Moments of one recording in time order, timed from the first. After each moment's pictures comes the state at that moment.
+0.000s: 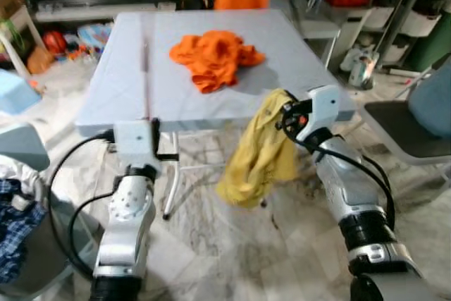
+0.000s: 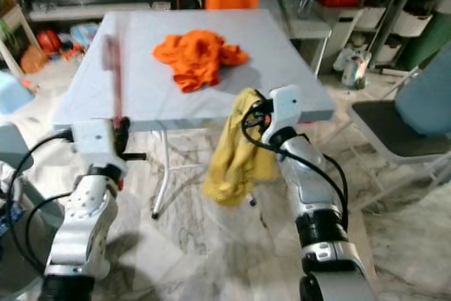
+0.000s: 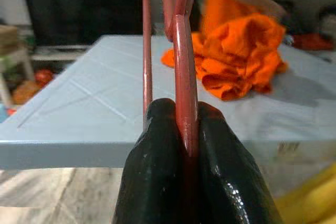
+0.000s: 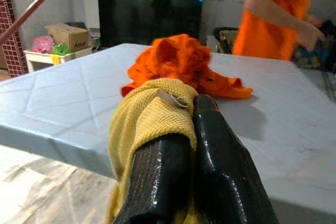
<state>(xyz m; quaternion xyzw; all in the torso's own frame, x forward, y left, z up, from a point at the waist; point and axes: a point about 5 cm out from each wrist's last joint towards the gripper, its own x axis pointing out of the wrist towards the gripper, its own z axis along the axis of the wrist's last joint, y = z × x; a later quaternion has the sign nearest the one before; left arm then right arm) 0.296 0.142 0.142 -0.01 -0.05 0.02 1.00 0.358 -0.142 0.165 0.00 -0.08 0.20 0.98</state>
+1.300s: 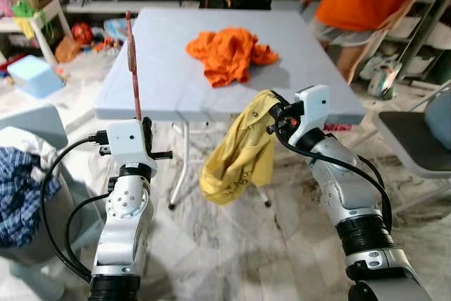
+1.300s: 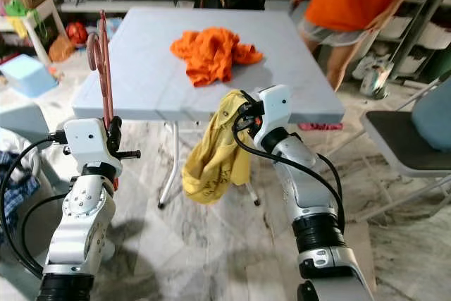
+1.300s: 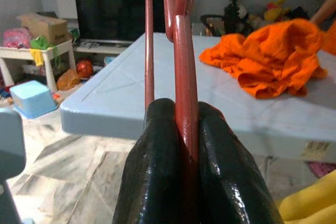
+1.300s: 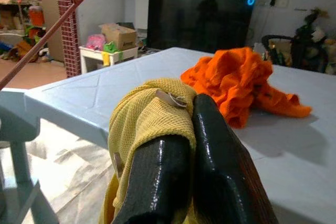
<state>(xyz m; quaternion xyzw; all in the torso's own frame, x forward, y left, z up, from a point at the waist) 0.296 0.152 0.140 0.00 -0.05 0.05 1.00 0.349 -0.126 0.167 0.00 -0.08 0.26 0.96</state>
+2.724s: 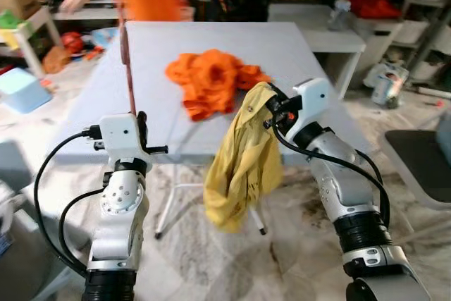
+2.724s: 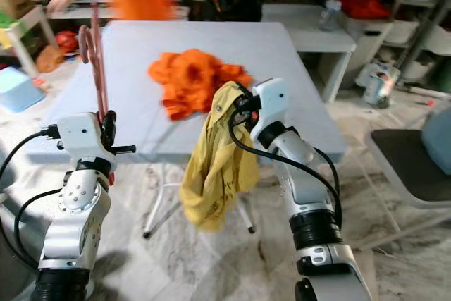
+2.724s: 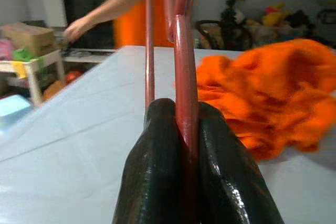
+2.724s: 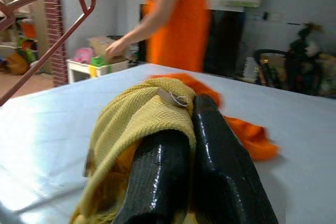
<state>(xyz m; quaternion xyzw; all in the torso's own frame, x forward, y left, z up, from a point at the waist) 0.300 0.155 0.148 -0.01 -0.06 0.05 1.00 0.351 -0.119 0.181 0.00 -0.11 0.27 0.96</state>
